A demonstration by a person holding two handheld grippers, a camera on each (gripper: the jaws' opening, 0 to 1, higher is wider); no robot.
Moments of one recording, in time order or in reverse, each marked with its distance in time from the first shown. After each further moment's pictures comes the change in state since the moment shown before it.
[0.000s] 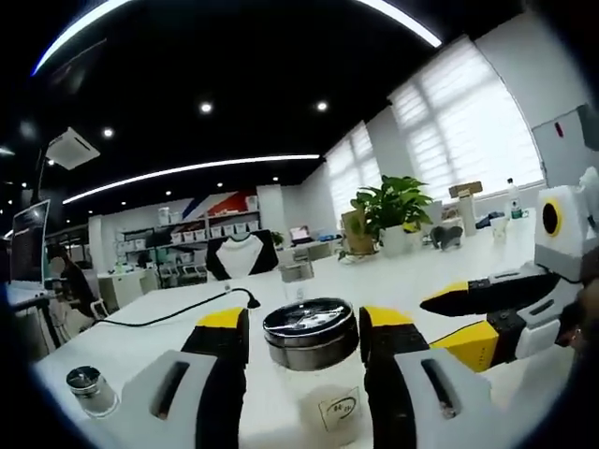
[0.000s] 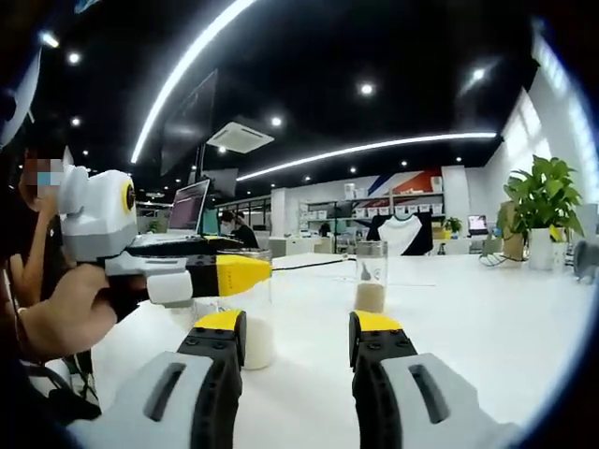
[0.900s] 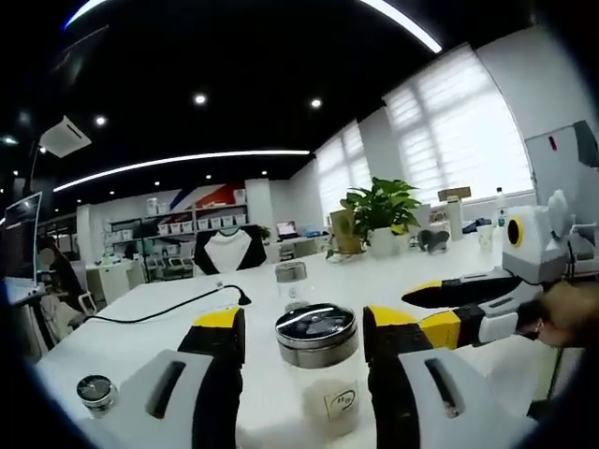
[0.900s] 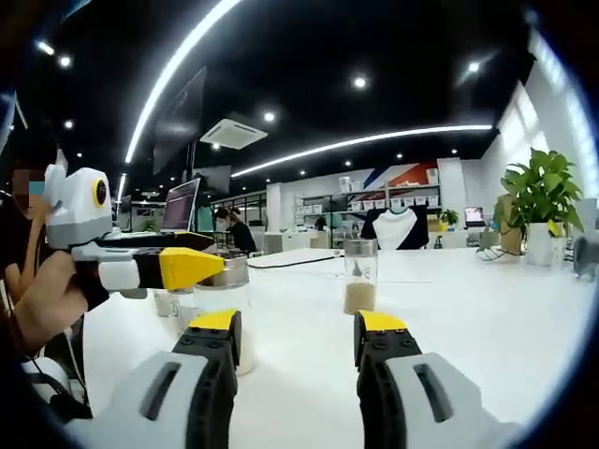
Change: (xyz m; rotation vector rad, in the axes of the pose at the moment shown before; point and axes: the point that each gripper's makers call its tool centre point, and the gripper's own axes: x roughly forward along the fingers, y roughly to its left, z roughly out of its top) left arm -0.012 0.001 0.008 -0.028 0.032 -0.073; right arm 0.013 -0.024 0.005 0.025 0.030 -0.017
